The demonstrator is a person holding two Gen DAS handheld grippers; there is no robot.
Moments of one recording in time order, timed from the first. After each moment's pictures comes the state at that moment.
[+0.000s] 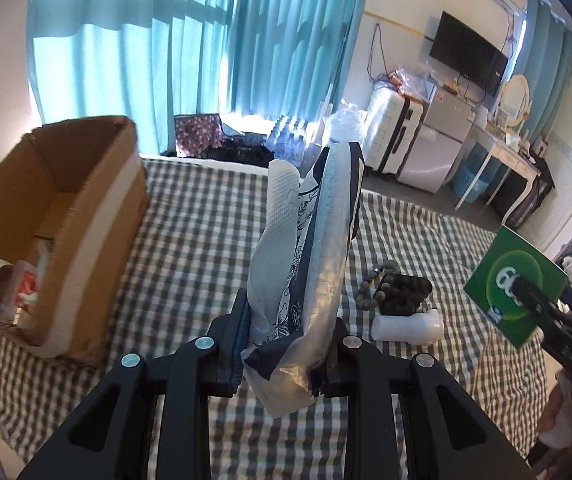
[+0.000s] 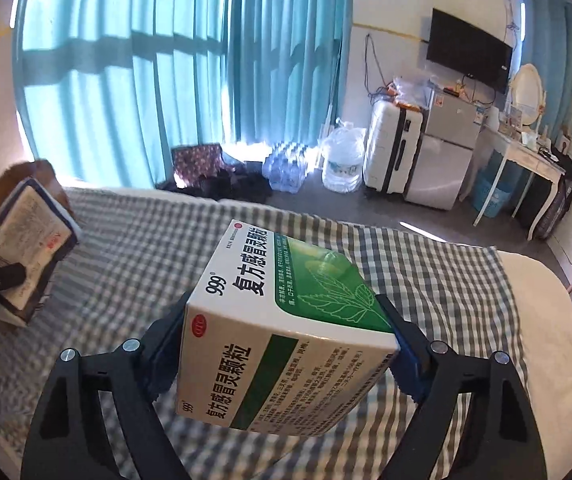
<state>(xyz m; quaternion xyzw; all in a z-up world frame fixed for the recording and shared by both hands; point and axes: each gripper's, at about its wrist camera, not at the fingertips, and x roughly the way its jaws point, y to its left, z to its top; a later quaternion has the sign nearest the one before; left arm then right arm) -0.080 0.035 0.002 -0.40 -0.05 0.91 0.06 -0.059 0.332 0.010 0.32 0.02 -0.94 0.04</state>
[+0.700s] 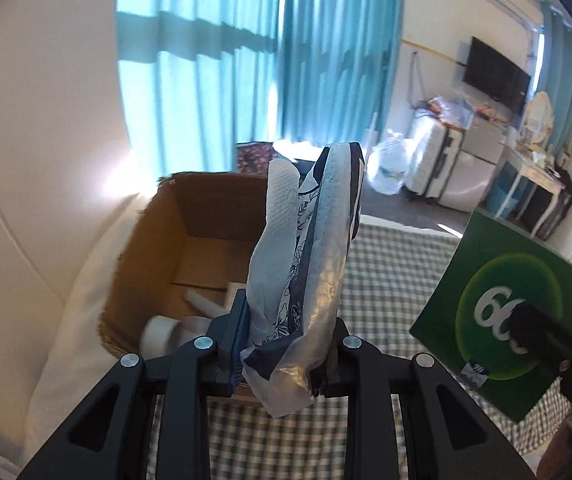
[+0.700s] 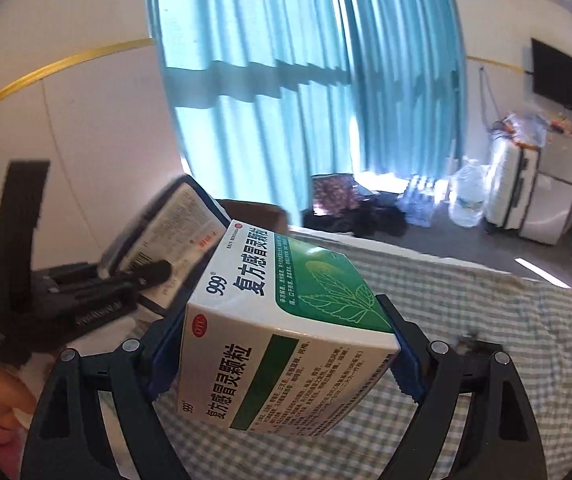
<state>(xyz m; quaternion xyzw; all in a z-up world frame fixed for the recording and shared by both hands) -0.075 -0.179 0.065 -0.38 -0.03 0.92 0.01 -0.023 0.043 0.094 0.31 -0.02 -0.92 0.24</state>
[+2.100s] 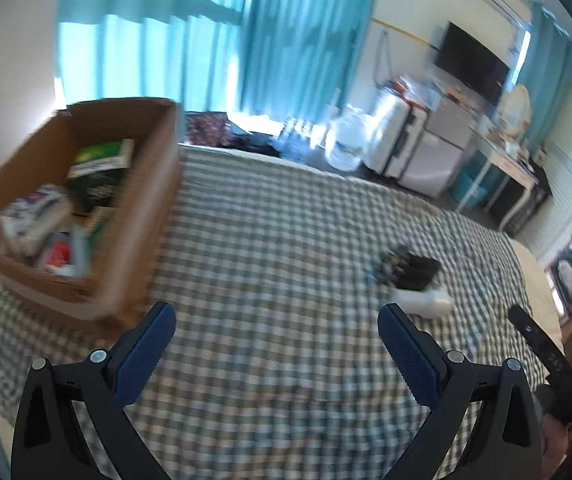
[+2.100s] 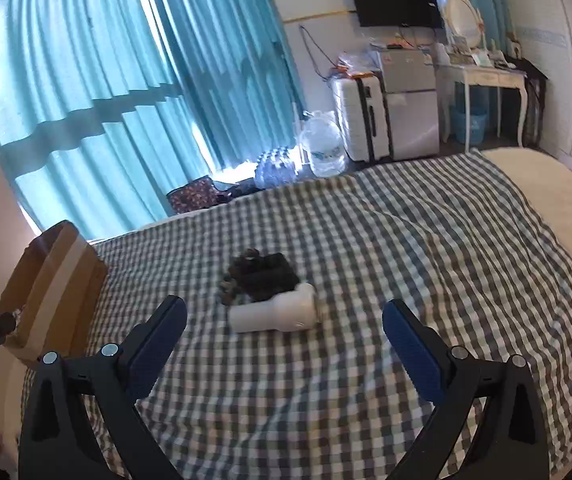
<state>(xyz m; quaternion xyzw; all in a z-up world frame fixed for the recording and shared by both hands) -0.055 0.011 -0.021 -0.41 -0.06 0.91 0.08 -0.001 0.350 -0.036 0.33 -0.16 -0.93 -0.03</state>
